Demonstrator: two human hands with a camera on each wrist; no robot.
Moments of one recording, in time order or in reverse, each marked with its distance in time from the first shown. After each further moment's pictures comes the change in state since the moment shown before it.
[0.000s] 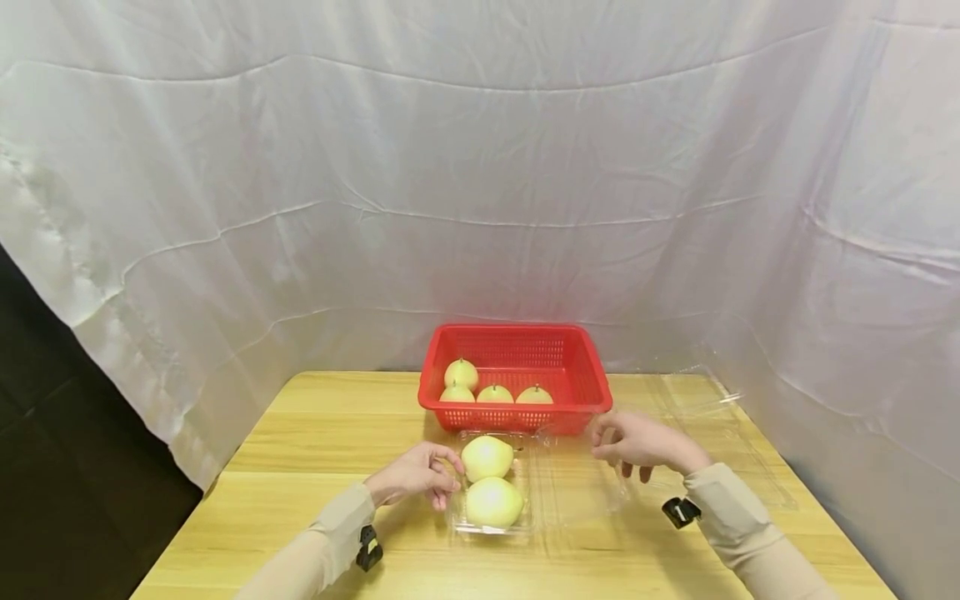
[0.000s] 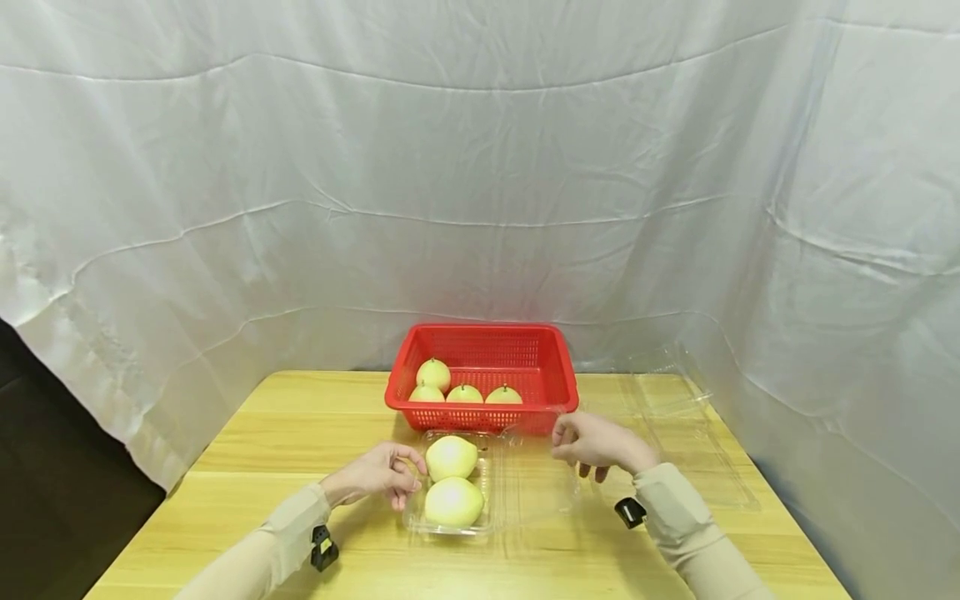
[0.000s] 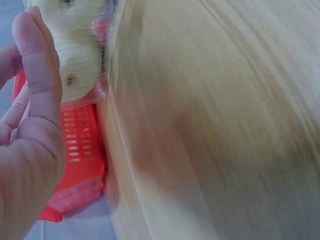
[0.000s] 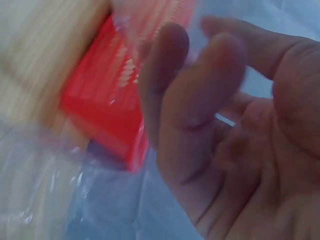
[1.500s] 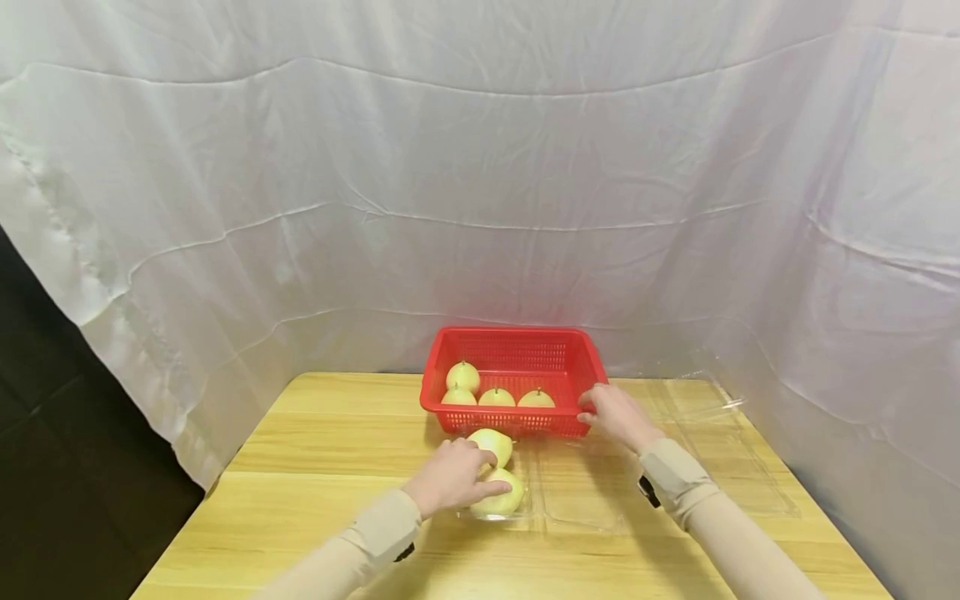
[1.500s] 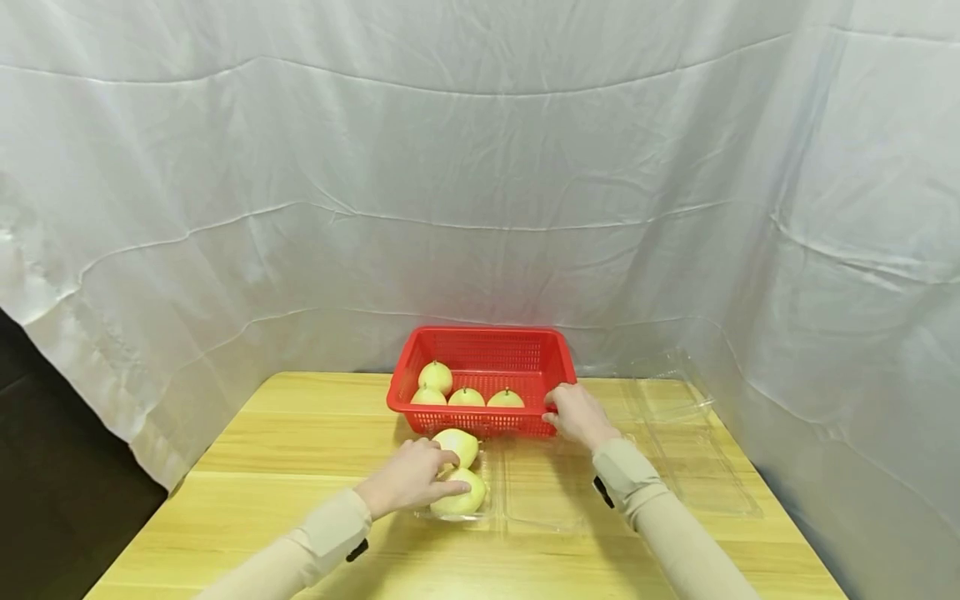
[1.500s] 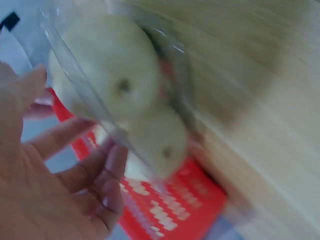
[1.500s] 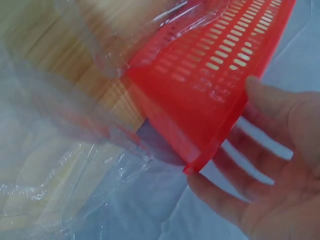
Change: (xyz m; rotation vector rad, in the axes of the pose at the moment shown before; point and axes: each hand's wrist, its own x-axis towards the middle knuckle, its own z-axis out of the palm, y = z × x) left_hand 0.014 0.050 0.057 1.249 0.253 0.256; right_hand 0.075 0.024 0.003 -0.486 0.399 -0.171
